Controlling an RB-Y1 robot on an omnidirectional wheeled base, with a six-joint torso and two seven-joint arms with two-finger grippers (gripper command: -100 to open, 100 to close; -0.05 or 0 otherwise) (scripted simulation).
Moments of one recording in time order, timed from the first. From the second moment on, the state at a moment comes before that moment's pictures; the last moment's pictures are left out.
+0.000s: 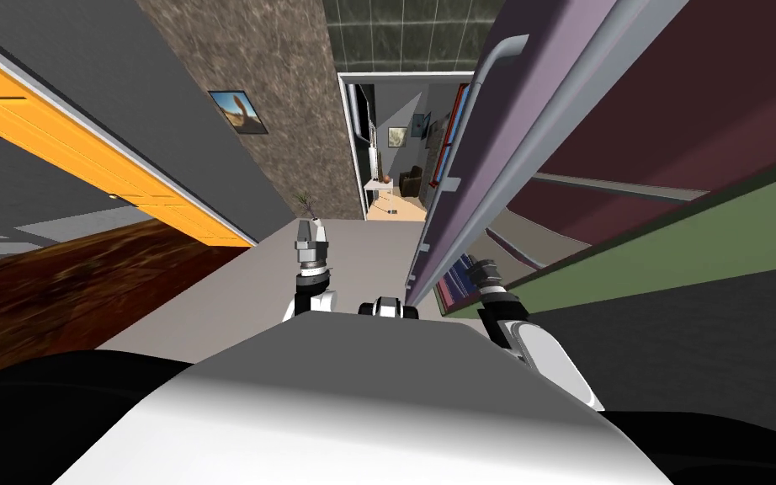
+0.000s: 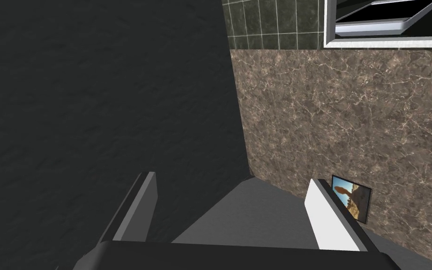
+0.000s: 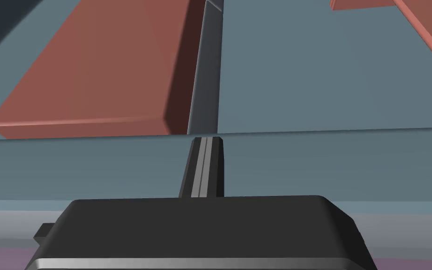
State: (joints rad) left arm 0.48 -0.04 0.00 -2.21 -0.11 -0.63 -0.04; right arm 0.63 -0.37 -0.21 -2.22 1.45 -0.11 1.18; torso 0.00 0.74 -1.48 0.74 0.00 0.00
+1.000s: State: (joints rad) left arm 0.48 -0.04 0.00 -2.21 -0.11 -0.63 -0.04; right arm 0.70 -0.34 -0.27 -2.23 1.44 -0.04 1.17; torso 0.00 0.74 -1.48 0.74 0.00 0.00
